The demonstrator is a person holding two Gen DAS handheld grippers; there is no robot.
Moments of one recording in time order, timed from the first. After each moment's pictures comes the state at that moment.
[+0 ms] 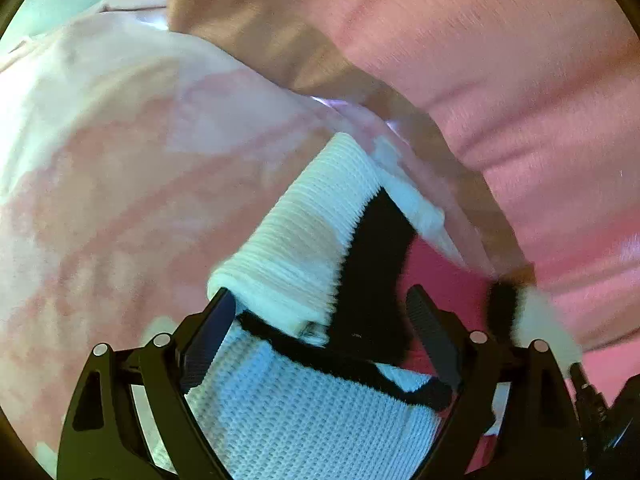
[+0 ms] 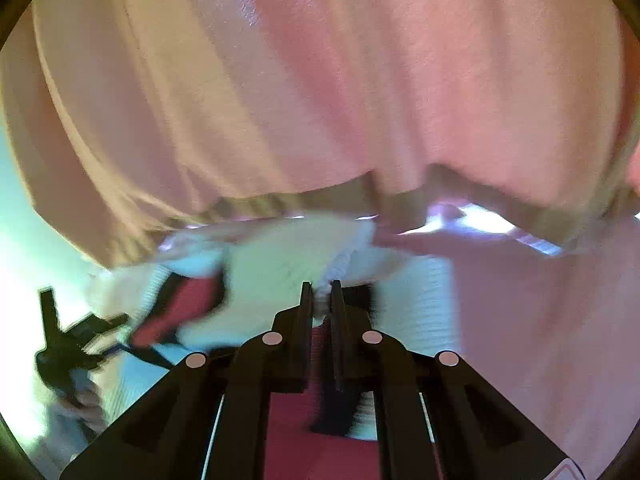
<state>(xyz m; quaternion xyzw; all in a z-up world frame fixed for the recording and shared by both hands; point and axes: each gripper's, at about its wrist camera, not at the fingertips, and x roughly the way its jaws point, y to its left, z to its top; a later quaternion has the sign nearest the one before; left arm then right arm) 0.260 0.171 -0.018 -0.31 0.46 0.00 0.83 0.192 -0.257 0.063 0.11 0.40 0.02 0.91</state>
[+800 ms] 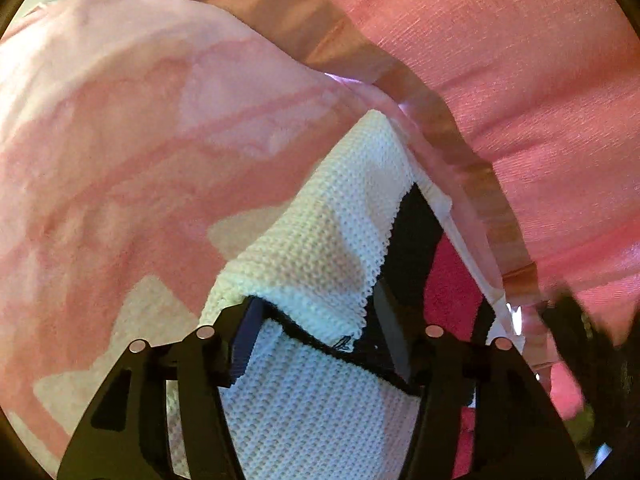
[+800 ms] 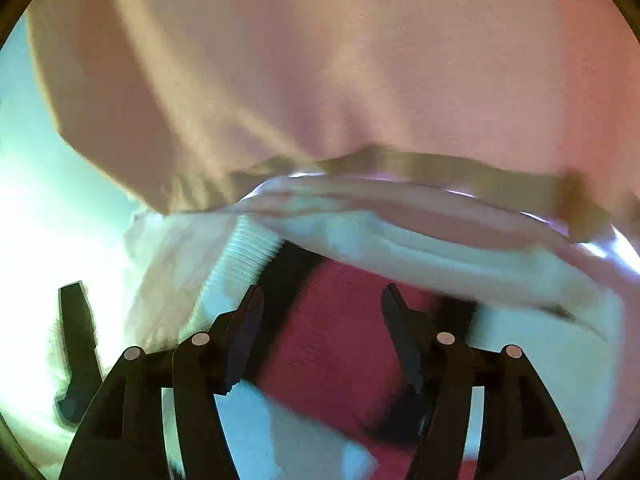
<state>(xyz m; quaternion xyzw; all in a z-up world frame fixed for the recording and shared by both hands) 0.248 0.167 -0.030 -0.34 0.47 0.01 0.81 0.308 -0.064 0.024 0.07 0.47 0.18 0.86</state>
